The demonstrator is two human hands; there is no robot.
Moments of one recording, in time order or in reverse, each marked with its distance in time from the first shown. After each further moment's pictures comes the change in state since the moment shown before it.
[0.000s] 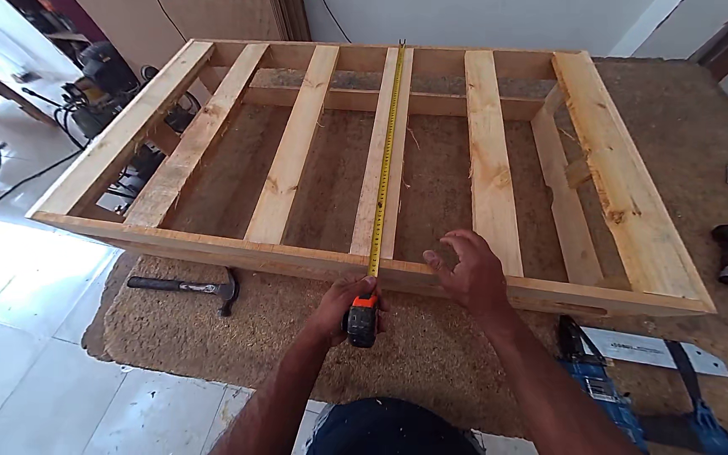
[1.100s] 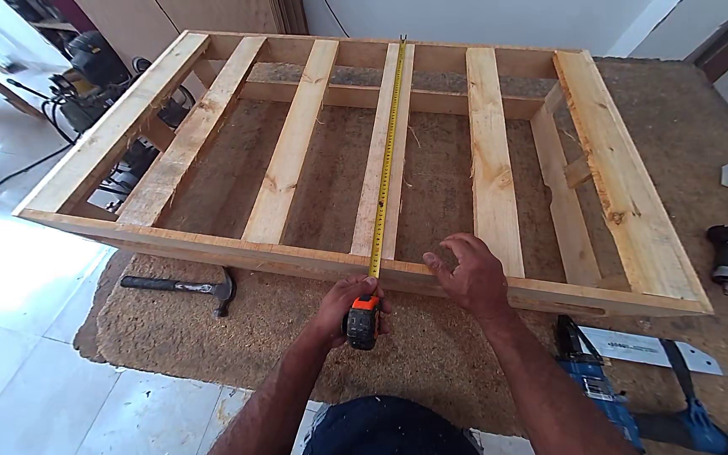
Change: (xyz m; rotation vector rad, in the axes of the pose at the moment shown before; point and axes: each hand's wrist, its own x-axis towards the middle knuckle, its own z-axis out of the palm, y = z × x) left_hand 0.003 -0.002 -0.003 -0.032 -0.042 0.008; right_hand -0.001 0.000 0.004 -0.043 0.016 -0.036
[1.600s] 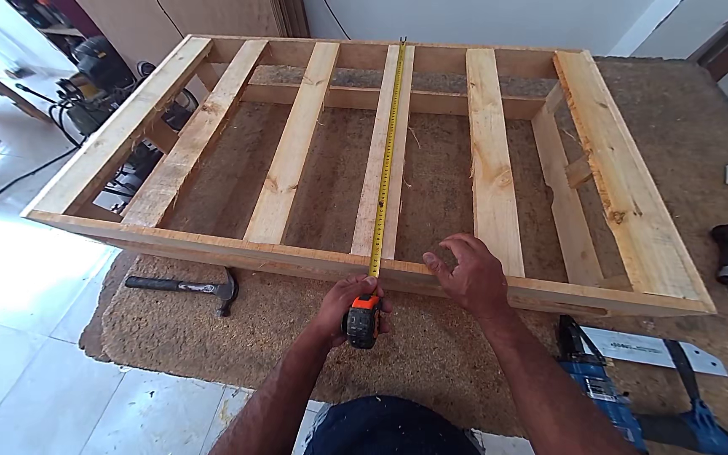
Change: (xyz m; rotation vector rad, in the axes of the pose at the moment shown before) left_hand 0.000 -0.001 -0.001 -0.007 -0.005 0.000; right_hand -0.001 0.000 0.000 -0.009 -0.005 0.003
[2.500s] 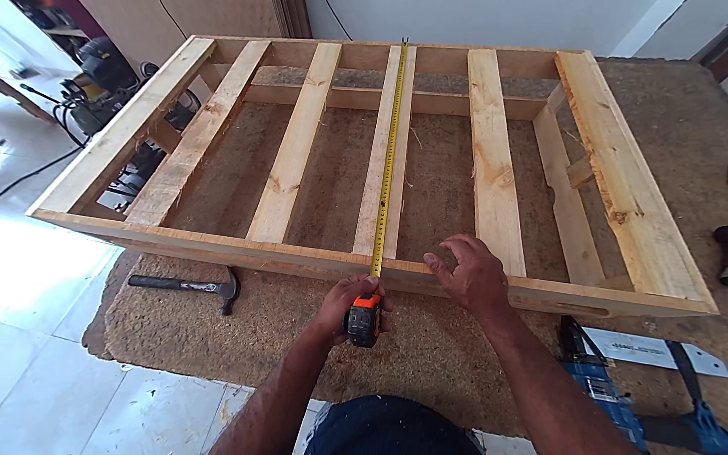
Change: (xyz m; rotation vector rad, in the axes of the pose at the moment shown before) left_hand 0.000 0.000 -0.001 0.012 -0.006 0.001; right_hand 0.000 -0.001 0.001 -0.005 -0.010 -0.003
